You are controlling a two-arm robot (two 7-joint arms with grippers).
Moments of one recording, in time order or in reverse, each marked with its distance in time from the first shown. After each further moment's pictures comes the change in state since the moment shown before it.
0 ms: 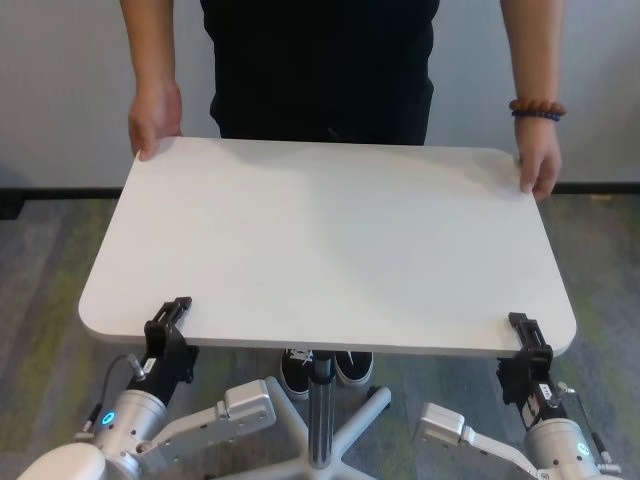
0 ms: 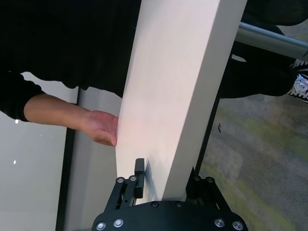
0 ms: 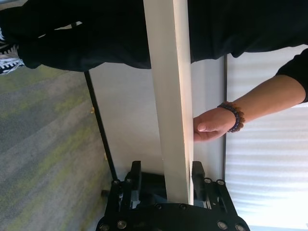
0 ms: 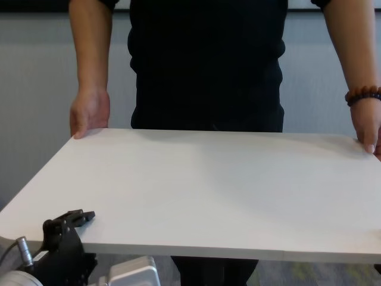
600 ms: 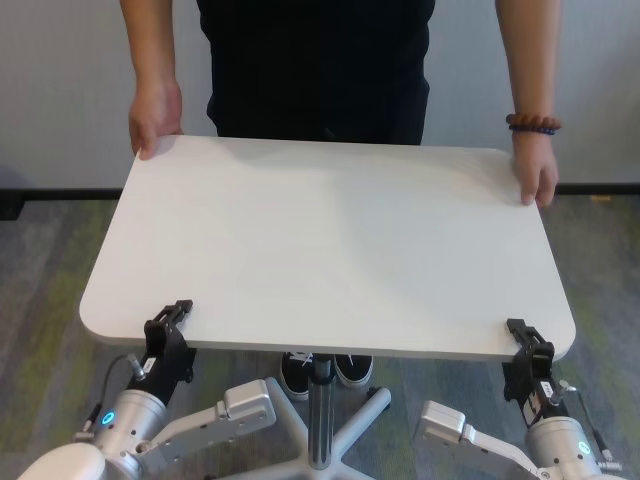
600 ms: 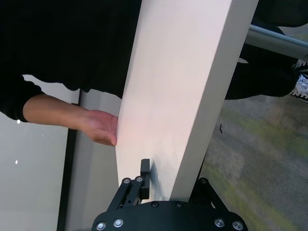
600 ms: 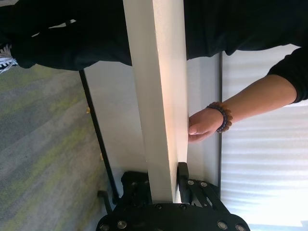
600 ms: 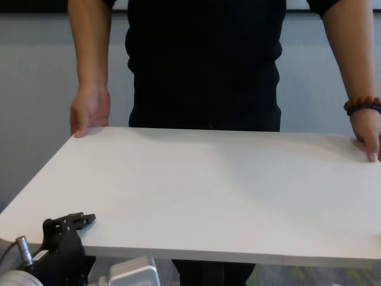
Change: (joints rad) left arm 0.000 0.000 0.000 0.000 0.000 0.000 0.000; right arm 0.000 0.000 0.000 0.000 -0.001 0.000 -0.002
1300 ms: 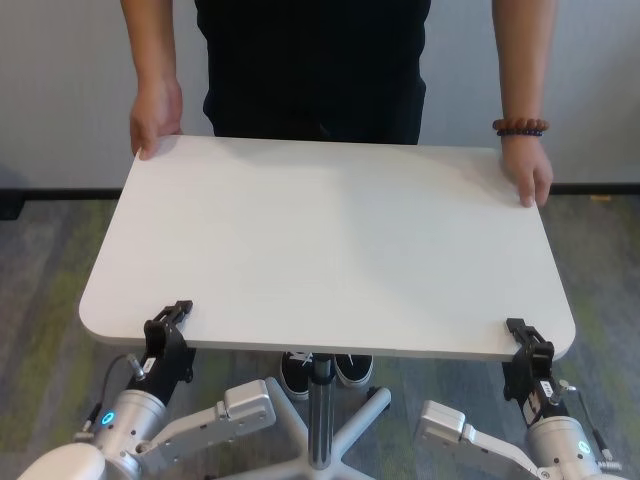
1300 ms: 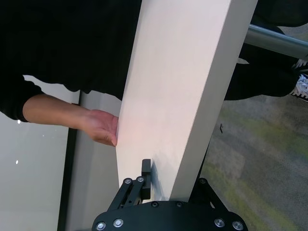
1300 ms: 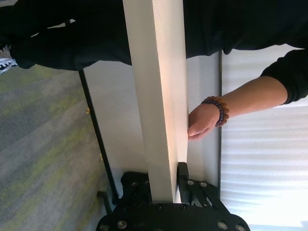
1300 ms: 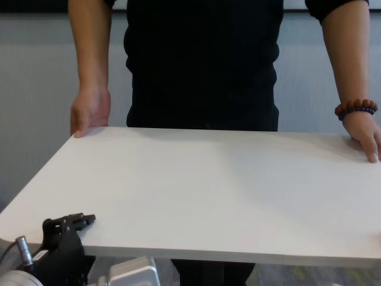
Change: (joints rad) left arm 0.000 0.000 0.000 0.000 0.000 0.000 0.000; right arm 0.000 0.000 0.000 0.000 0.000 0.000 0.000
